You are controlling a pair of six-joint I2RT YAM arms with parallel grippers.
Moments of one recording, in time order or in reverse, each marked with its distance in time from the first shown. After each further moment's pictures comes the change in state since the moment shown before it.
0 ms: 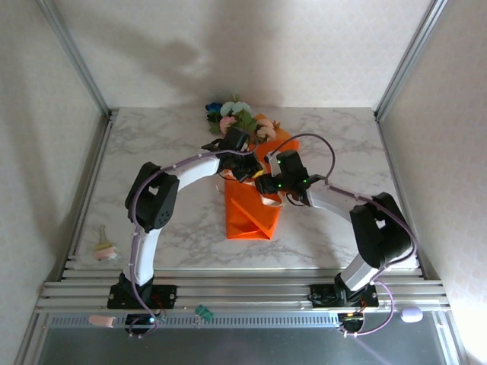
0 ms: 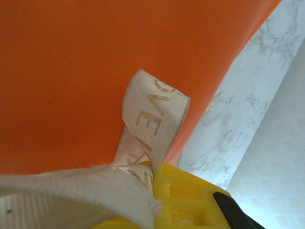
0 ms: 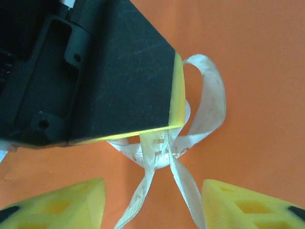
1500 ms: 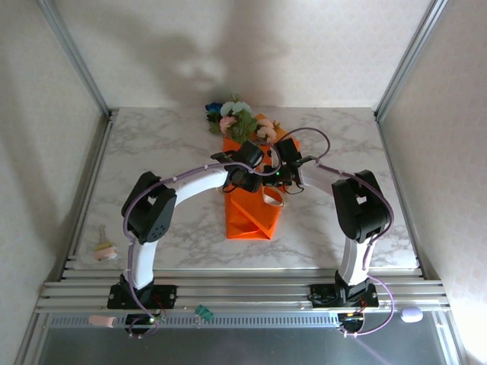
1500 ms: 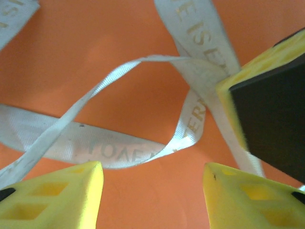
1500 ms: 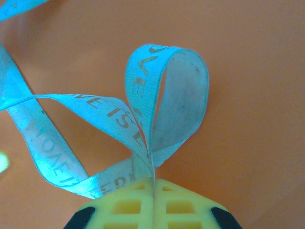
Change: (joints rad) left arm -0.154 -0.111 -0.071 -0.218 -0.541 0.911; right arm -0.083 0.243 0.254 -0.243 -0.127 0.206
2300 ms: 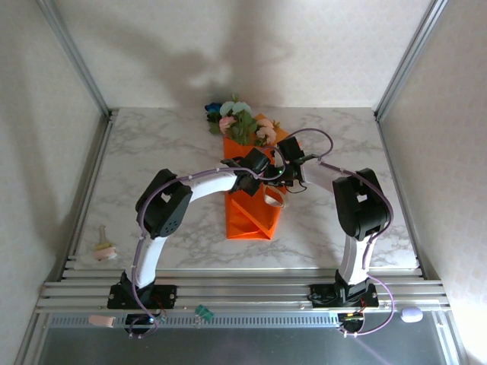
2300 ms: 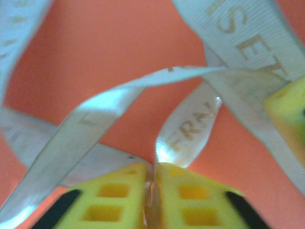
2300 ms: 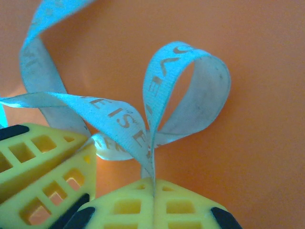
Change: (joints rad) left arm -0.021 0.113 0.020 0.098 -0.108 0.186; right arm -0.030 0.019 0.015 -0.036 -0.065 0.041
